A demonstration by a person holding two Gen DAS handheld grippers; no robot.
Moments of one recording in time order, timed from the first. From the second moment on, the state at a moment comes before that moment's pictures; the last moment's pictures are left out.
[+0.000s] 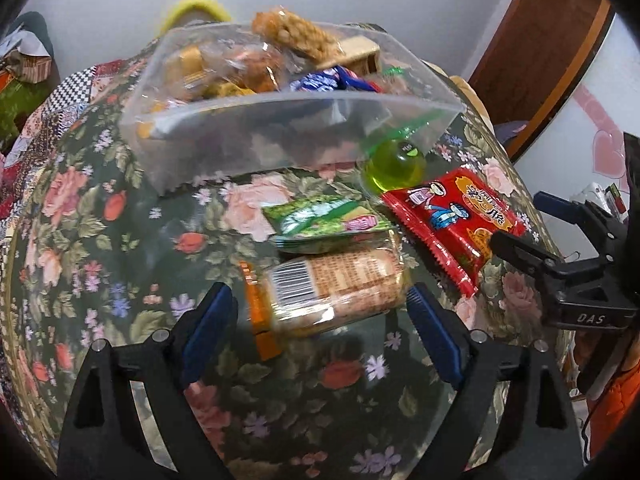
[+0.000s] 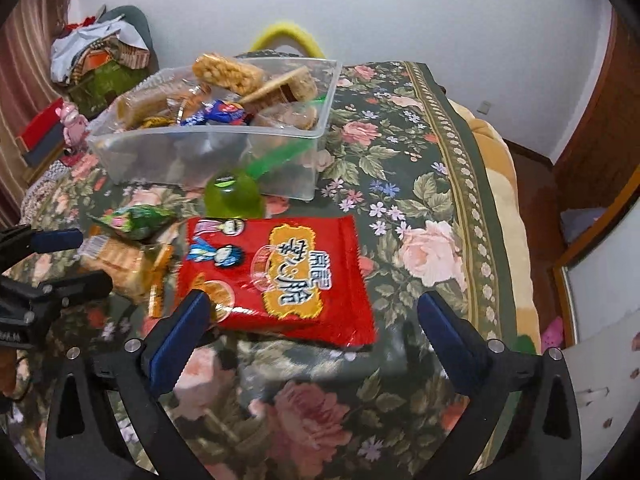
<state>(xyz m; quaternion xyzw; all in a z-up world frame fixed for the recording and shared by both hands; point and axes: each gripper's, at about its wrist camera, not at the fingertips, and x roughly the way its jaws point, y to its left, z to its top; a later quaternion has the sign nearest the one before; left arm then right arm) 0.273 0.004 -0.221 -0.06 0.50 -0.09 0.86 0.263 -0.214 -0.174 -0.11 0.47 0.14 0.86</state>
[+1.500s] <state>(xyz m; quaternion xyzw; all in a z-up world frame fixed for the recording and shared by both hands) 0.247 0.015 -0.190 -0.07 0.45 -0.10 0.89 0.261 -0.203 -0.168 -0.01 0.47 0.21 0.85</state>
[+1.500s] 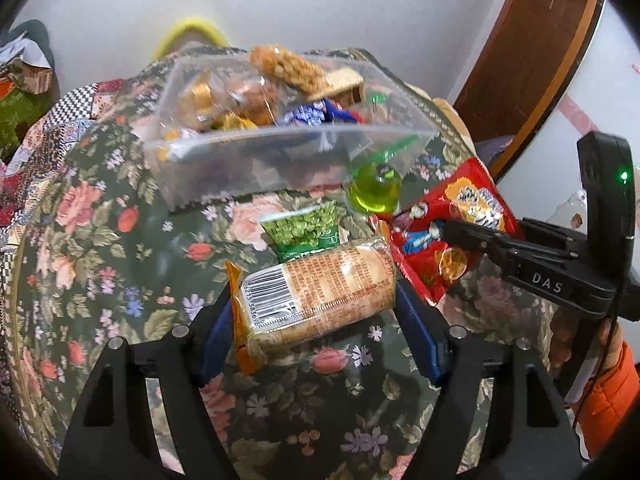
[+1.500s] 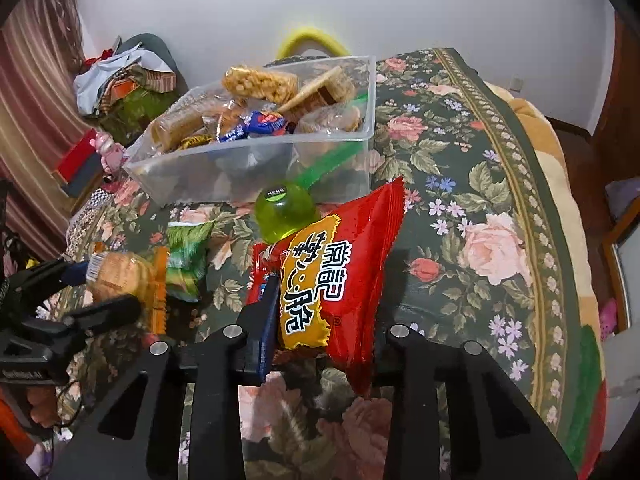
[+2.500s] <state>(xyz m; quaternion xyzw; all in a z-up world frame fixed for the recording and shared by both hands) 0.290 0.038 -0.119 -0.06 0.37 -0.06 0.92 0.292 -0.182 -0.096 0.01 0.38 0.23 0.90</state>
